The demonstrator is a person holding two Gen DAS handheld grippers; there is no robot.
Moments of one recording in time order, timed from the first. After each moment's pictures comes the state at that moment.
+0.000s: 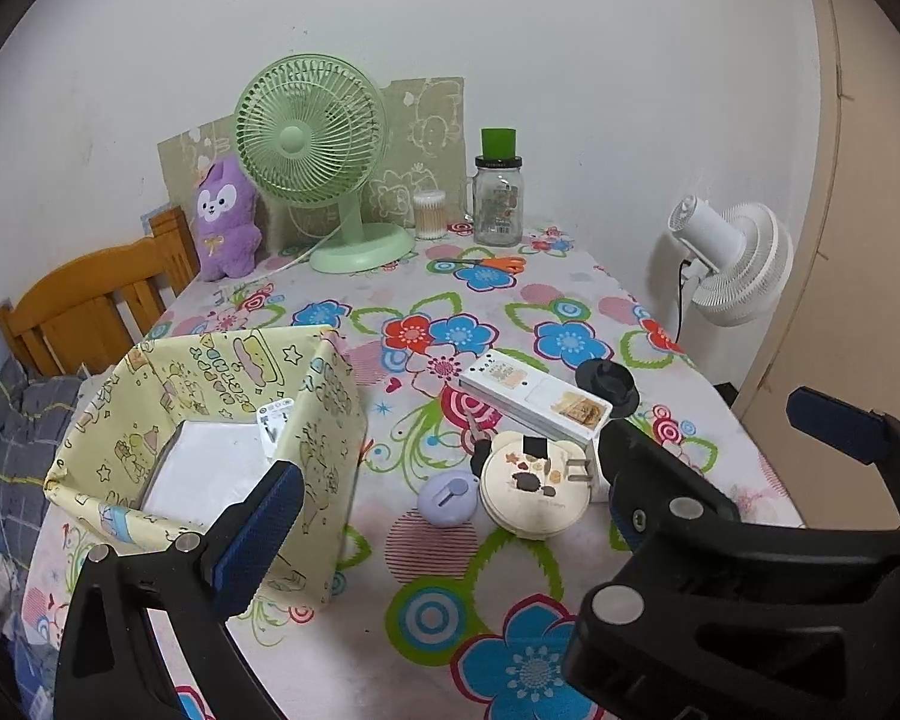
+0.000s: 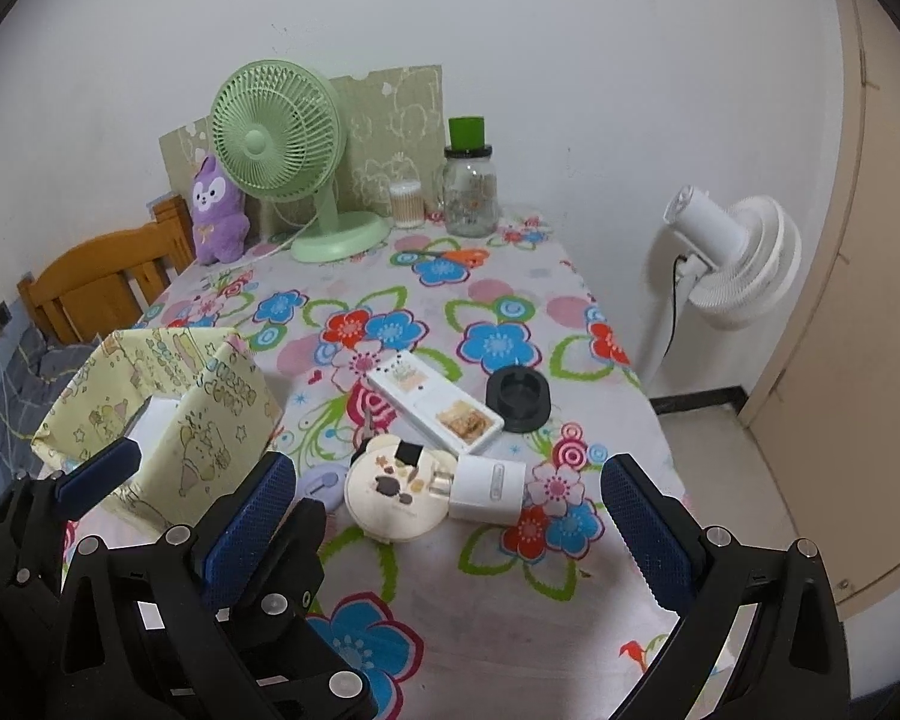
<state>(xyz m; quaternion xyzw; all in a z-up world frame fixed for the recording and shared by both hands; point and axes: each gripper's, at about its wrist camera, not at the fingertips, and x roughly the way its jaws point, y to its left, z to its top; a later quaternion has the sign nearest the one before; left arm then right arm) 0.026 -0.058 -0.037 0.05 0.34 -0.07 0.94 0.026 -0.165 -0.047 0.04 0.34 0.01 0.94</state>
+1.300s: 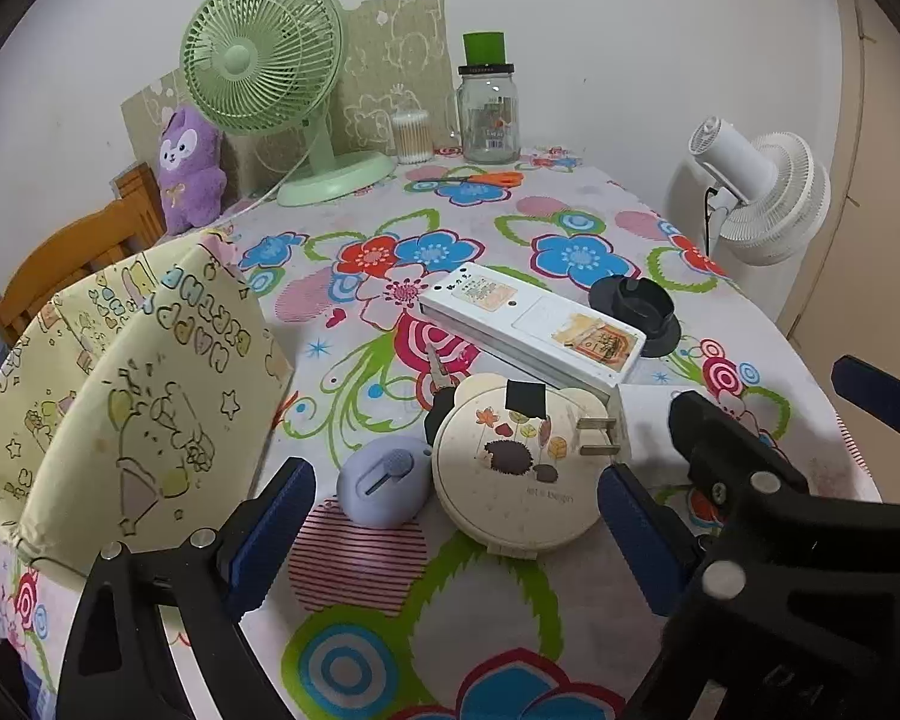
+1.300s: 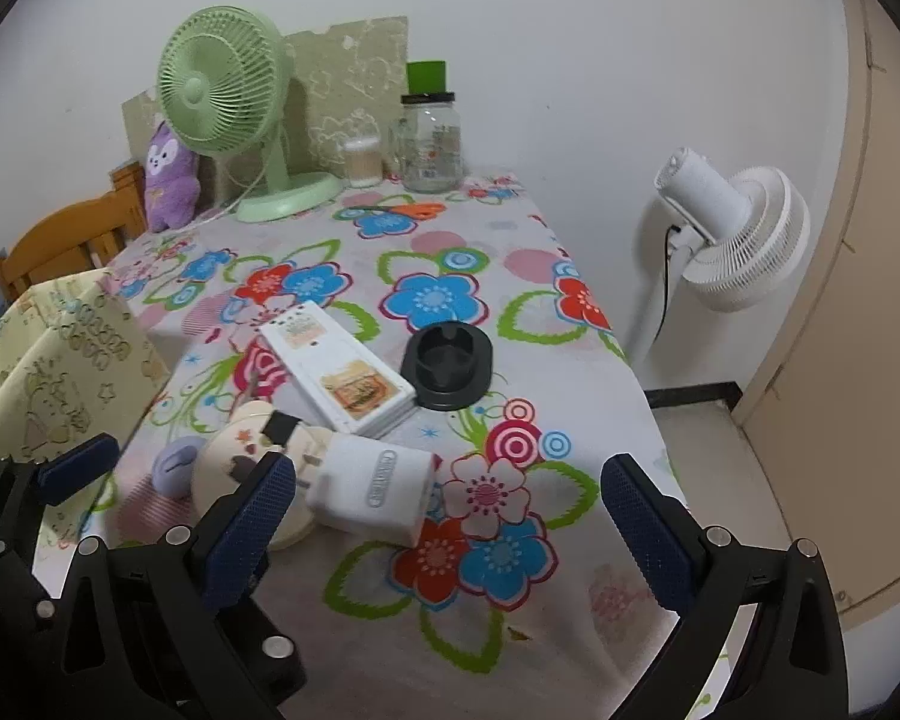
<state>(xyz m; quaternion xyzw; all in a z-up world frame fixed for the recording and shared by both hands) 0.076 -0.093 -0.113 0.07 0.39 -0.05 0.92 0.072 -0.213 -0.122 0.02 0.36 0.00 0.93</state>
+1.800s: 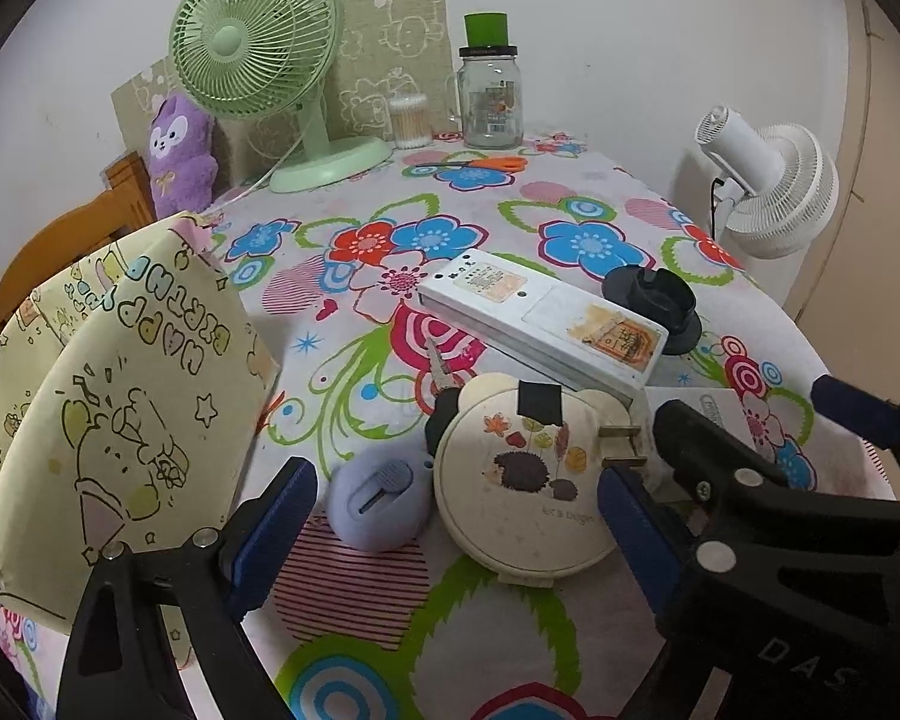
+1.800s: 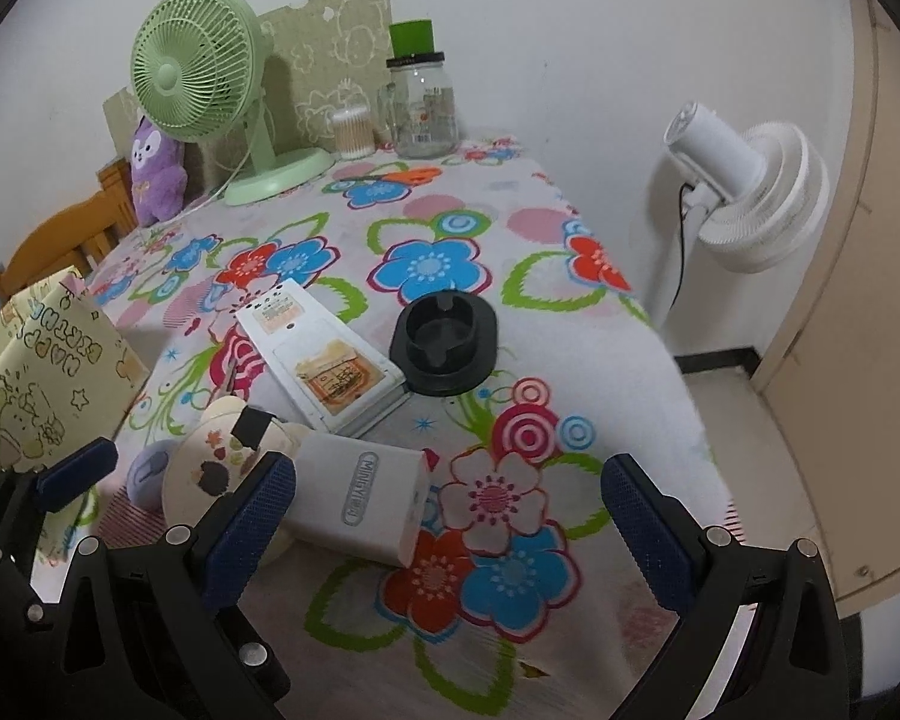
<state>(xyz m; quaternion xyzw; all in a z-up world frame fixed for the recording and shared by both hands) 0.091 -0.090 -0.123 0.07 0.41 -0.05 0.91 0.096 -0.217 -0.143 0.06 0.39 0.02 0.92</state>
